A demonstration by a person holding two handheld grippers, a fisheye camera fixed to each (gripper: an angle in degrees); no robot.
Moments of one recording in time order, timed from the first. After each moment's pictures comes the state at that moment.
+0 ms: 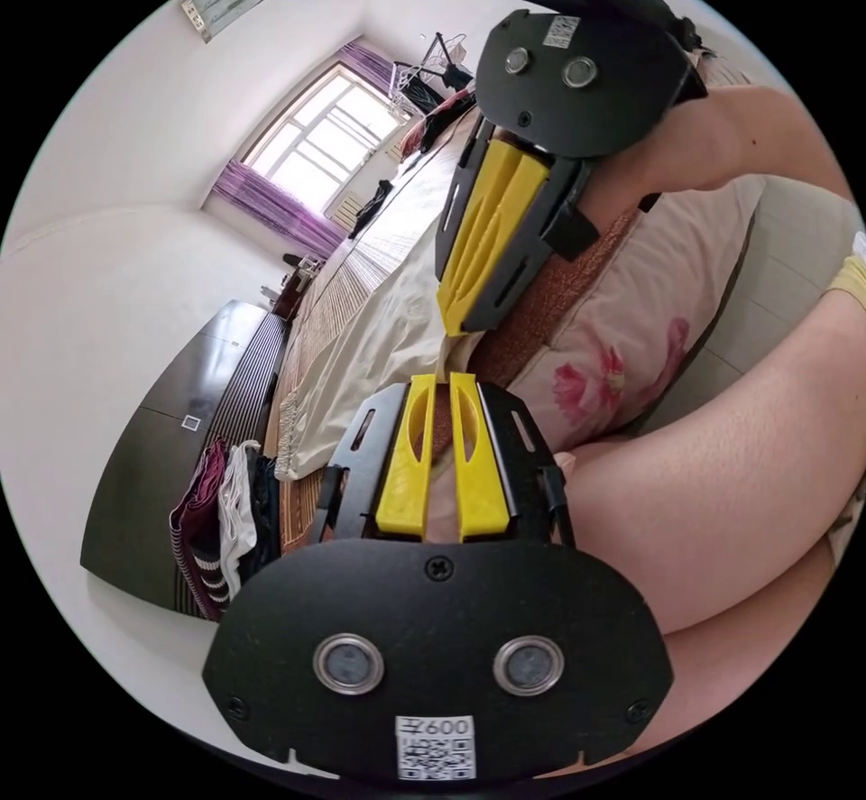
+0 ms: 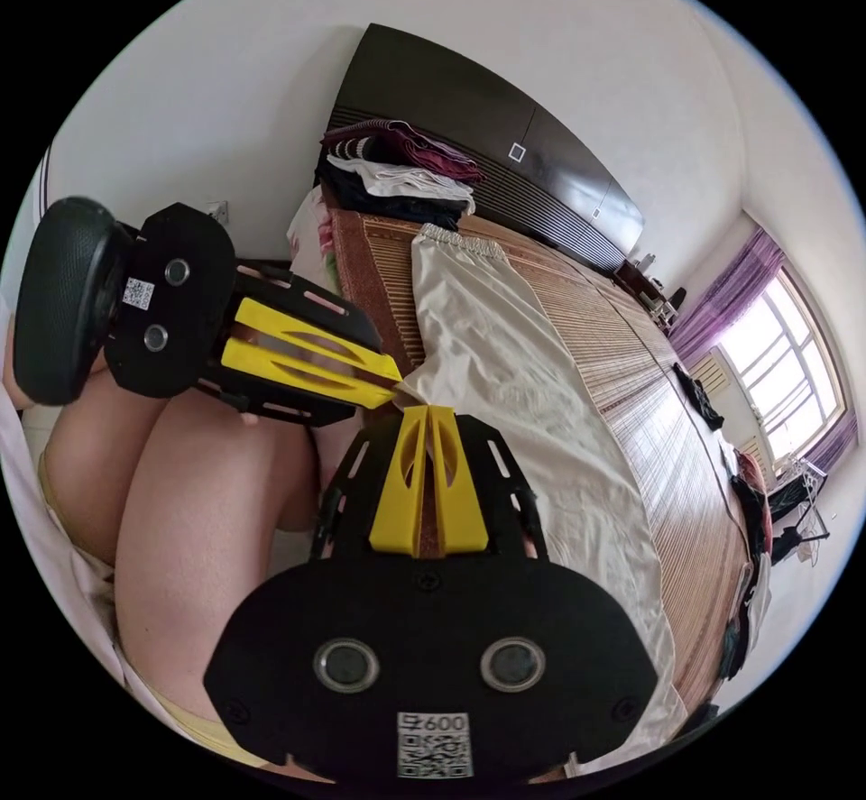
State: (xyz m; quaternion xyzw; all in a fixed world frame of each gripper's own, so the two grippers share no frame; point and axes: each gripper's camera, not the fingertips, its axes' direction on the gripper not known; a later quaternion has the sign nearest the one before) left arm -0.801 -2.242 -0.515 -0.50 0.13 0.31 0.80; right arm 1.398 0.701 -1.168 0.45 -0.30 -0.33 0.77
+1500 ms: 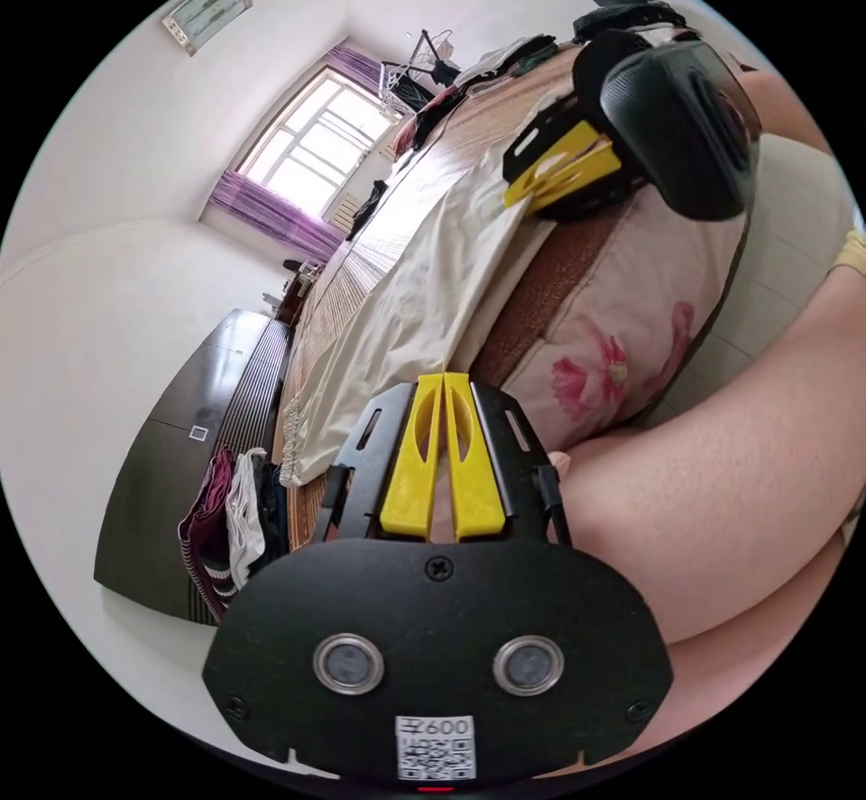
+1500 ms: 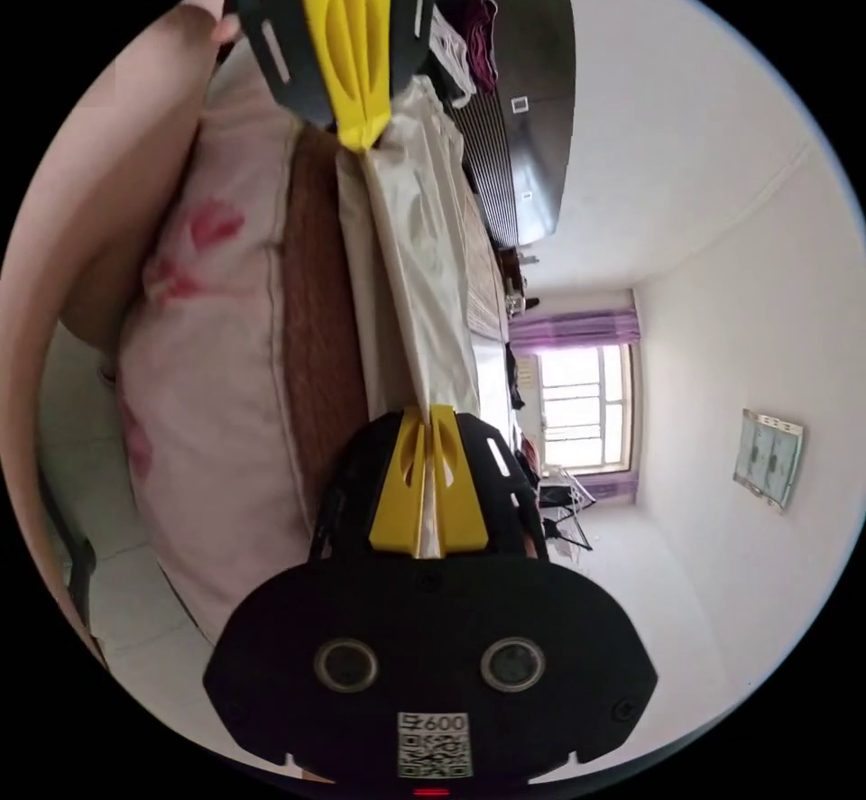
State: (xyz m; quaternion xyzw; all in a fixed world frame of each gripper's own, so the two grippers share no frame) left arm -0.777 -2.147 -0.608 -0.50 0.13 0.33 0.79; right arm 1.517 0.578 -1.067 0.46 0.13 -0.34 0.81
